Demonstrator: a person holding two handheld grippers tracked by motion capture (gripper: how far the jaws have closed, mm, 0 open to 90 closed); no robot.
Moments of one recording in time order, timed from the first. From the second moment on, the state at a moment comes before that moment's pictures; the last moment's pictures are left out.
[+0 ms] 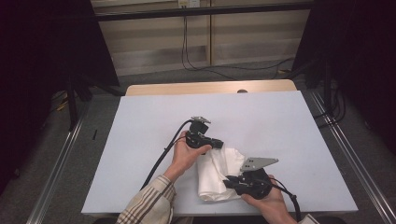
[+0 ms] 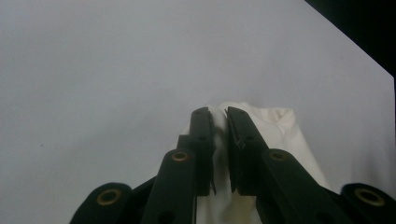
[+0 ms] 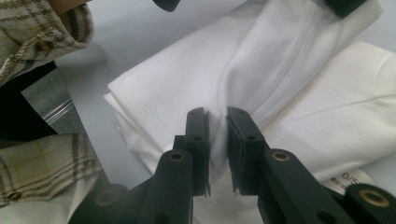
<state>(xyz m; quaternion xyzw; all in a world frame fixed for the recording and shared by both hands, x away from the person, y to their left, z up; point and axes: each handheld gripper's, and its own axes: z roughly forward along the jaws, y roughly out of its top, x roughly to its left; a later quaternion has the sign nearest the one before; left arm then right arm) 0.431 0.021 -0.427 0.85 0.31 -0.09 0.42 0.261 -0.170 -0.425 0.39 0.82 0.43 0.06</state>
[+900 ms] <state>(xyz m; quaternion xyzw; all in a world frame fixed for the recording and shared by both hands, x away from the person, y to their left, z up) 0.430 0.000 -0.430 0.84 0.31 -0.09 0.44 0.255 -0.194 -0.430 0.40 0.82 0.41 0.06</state>
